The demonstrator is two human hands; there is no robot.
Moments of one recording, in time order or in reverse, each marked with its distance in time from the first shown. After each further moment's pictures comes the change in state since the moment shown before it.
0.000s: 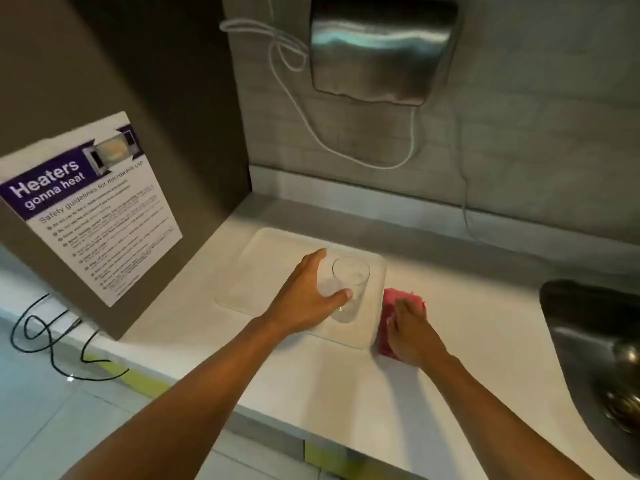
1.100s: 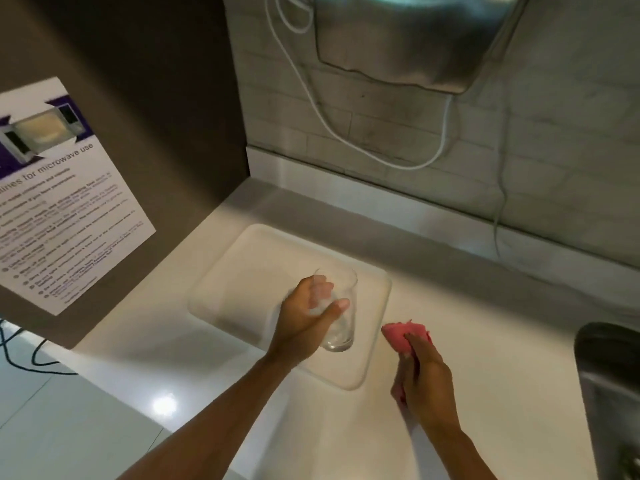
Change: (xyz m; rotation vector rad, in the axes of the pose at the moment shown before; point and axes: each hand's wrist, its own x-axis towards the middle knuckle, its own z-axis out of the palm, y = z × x) left_hand 0.065 -0.041 0.069 -0.427 0.307 -0.160; right_hand 0.017 0.033 0.021 0.940 0.203 0.224
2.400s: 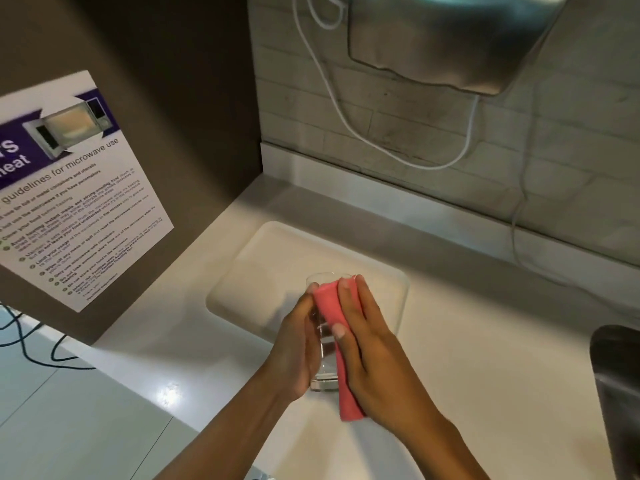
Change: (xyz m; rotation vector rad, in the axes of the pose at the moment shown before) left_hand -0.031 0.030 -0.042 -0.647 -0.153 -0.436; right_hand -0.050 -0.132 0.073 -0.471 -0.451 -0.394
